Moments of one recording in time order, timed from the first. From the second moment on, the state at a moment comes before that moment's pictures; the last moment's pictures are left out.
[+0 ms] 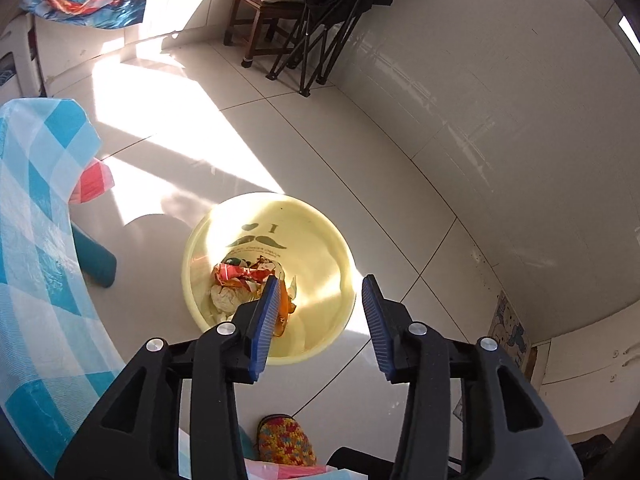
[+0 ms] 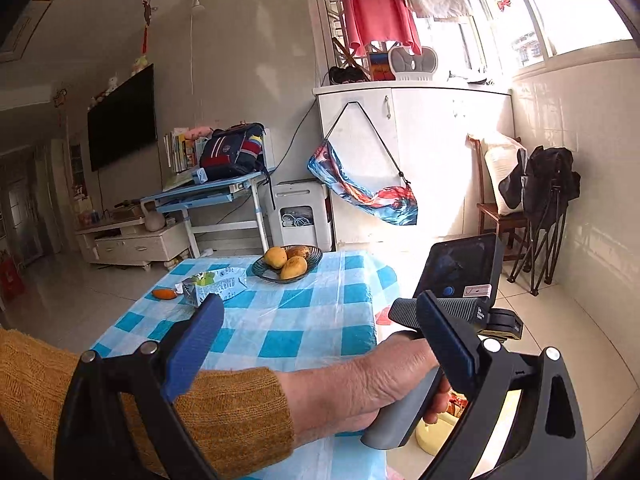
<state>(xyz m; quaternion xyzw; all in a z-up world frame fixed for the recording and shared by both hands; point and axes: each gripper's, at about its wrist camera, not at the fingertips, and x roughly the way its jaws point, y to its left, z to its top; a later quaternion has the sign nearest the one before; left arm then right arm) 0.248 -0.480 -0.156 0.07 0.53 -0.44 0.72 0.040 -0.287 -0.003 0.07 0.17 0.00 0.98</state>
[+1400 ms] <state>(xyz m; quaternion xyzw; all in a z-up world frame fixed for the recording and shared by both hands) 0.211 0.022 -0.098 -0.01 0.40 -0.11 0.91 0.169 -0.223 -0.091 0.01 0.41 -0.03 0.91</state>
